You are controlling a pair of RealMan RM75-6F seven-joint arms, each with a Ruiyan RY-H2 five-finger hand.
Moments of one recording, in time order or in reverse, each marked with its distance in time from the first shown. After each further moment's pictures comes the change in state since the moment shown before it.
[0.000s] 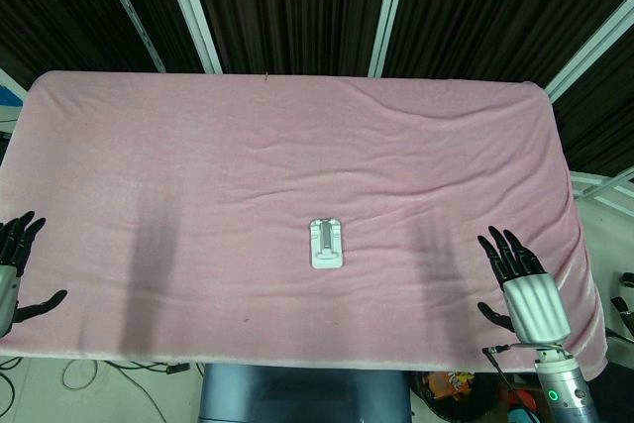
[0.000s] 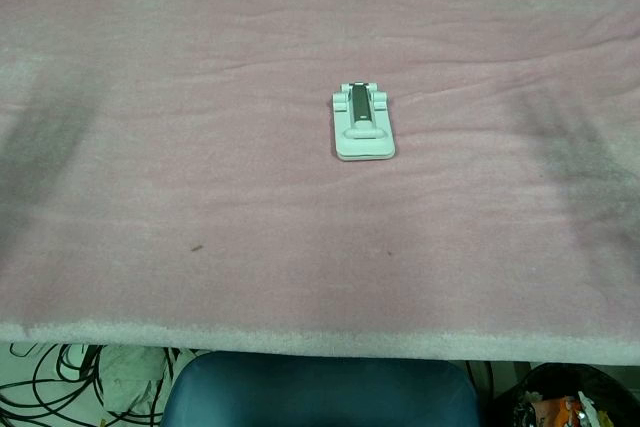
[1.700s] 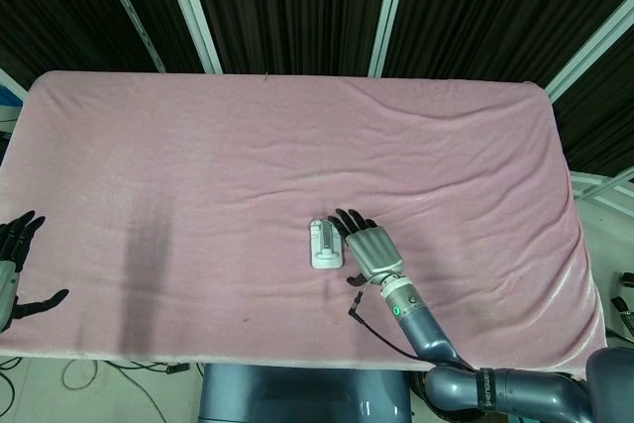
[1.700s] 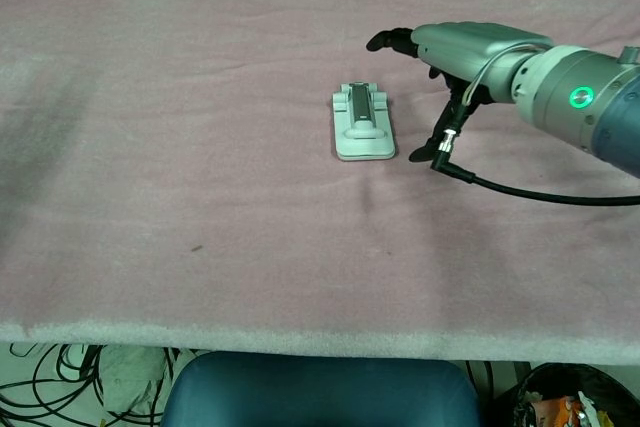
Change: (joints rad) left arm -0.019 0.032 -0.007 -0.036 -0.063 -0.072 -0.067; right arm 0.533 -0.402 0.260 -0.010 0.693 -0.591 -0.445
